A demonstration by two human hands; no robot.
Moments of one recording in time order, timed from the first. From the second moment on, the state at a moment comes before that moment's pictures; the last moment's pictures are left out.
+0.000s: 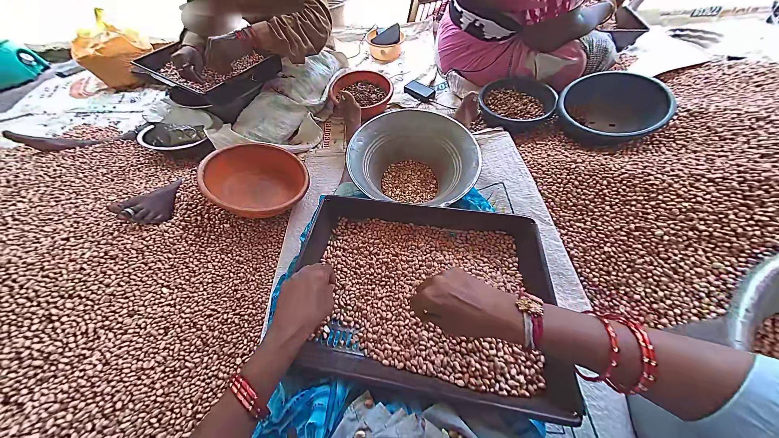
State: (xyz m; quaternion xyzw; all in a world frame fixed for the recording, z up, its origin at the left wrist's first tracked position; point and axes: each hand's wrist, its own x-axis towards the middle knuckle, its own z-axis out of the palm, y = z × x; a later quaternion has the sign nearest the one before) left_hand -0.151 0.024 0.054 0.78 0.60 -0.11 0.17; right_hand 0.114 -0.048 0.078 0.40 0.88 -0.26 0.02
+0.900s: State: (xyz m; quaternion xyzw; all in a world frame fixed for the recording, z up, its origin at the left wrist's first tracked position) left_hand -0.150 0.003 0.037 0.79 0.34 0.07 0.51; right_hand 0.115 -0.063 0.057 0.36 0.89 -0.29 0.06
